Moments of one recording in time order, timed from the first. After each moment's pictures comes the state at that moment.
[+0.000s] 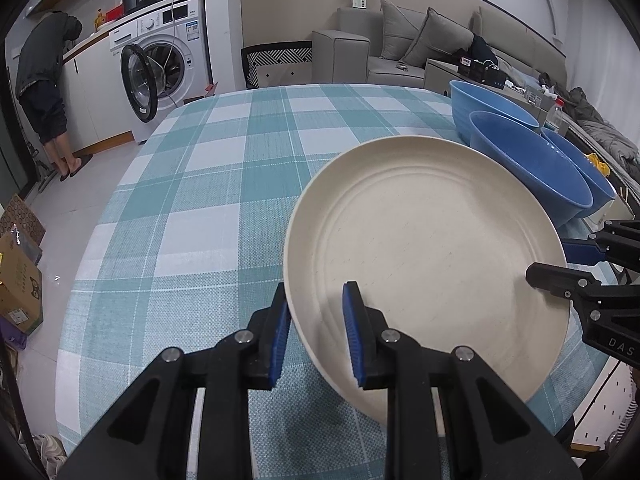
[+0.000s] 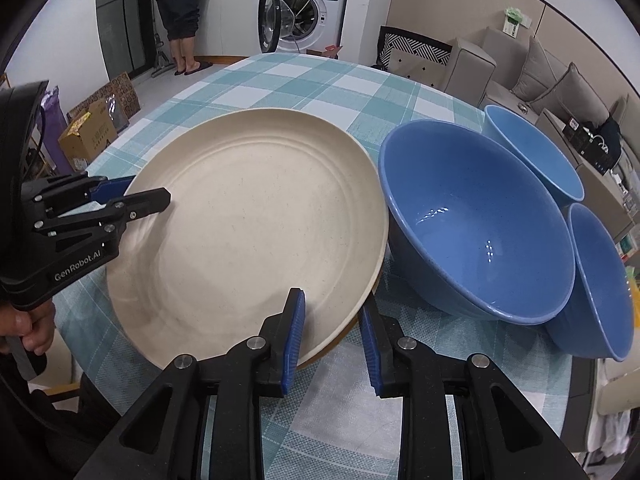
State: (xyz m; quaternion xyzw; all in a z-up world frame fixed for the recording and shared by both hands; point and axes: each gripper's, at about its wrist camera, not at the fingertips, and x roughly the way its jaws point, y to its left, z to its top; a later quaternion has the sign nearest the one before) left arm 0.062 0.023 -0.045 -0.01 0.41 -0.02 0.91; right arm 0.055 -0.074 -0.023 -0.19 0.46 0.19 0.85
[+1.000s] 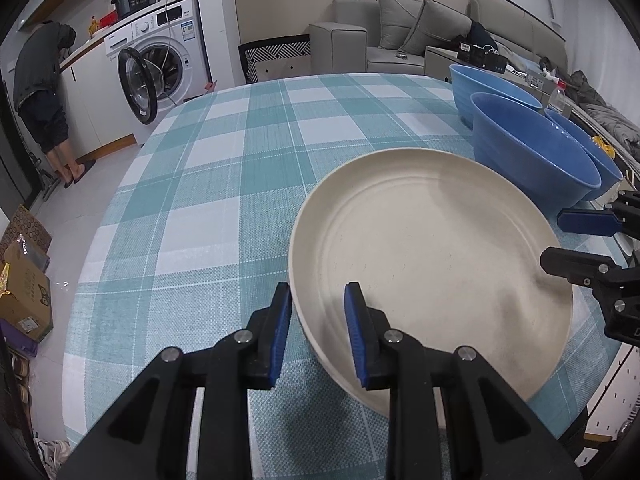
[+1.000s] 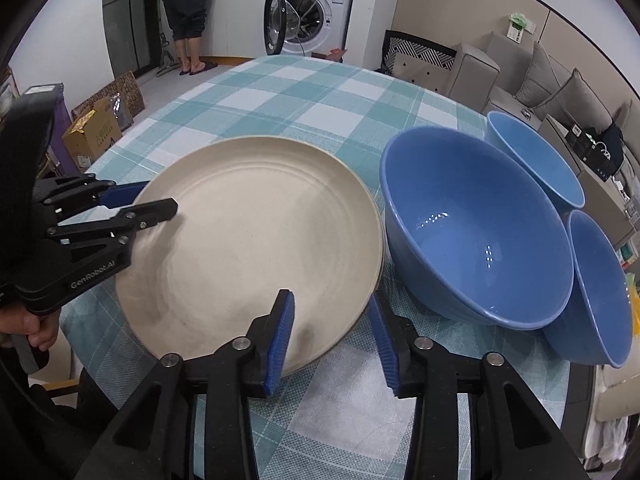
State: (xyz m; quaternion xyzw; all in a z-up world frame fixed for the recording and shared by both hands) left arm 0.062 0.018 -0.050 0.01 0.42 -0.02 0.91; right arm 0.053 -0.079 -0.015 -0.18 0.45 0.21 0.85
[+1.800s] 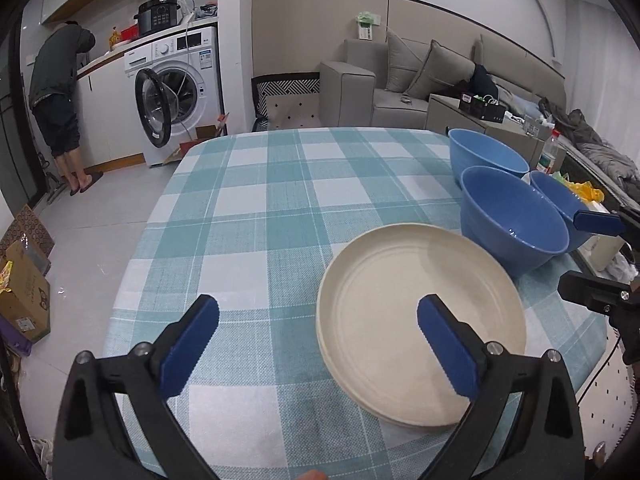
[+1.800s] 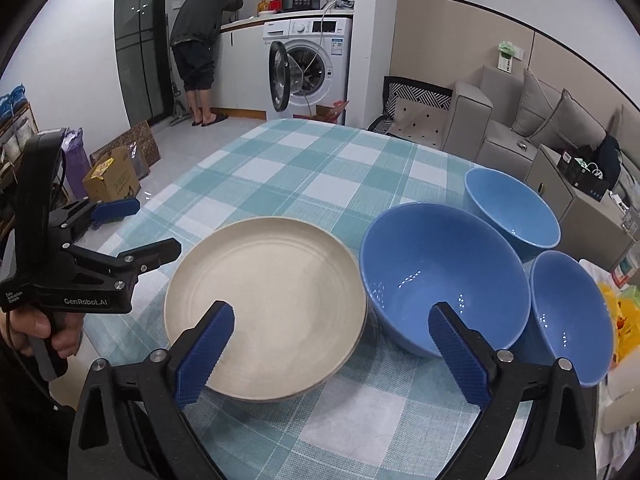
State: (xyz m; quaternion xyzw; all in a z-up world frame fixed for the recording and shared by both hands) left arm 0.045 0.037 0.006 -0.02 0.35 -0.01 0.94; right arm 0.043 -0.101 0.050 -0.12 0.38 0.23 0.89
